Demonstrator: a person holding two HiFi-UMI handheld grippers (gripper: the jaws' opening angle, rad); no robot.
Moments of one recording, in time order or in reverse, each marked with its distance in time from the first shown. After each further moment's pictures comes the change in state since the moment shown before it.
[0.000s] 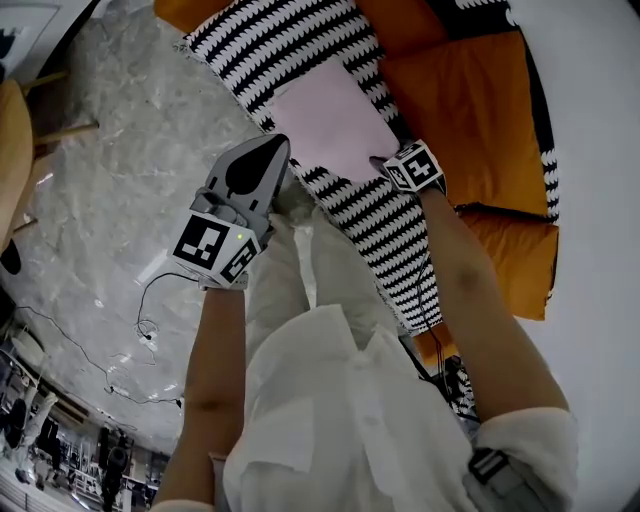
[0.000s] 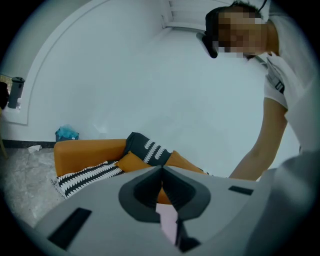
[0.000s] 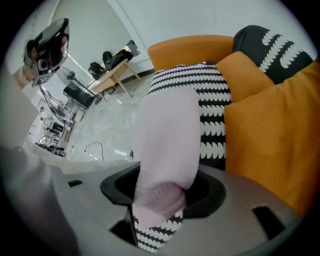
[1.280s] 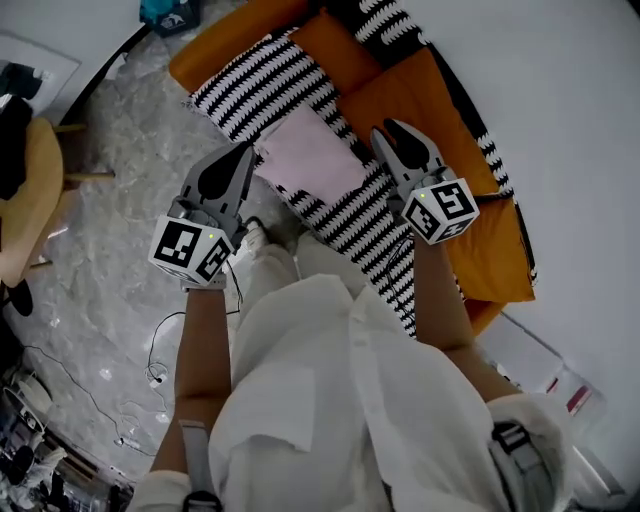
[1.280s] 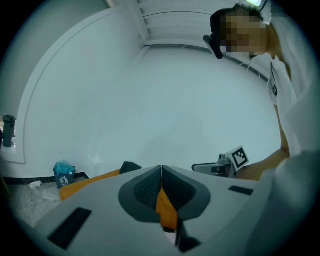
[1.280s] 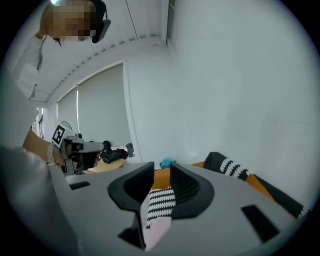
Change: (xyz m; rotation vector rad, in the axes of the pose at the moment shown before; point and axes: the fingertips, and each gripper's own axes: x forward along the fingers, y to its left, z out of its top) left arm -0.089 -0.087 0.143 0.173 -0.164 -0.040; right arm -0.420 0.120 0.143 0.059 -1.153 -0.240
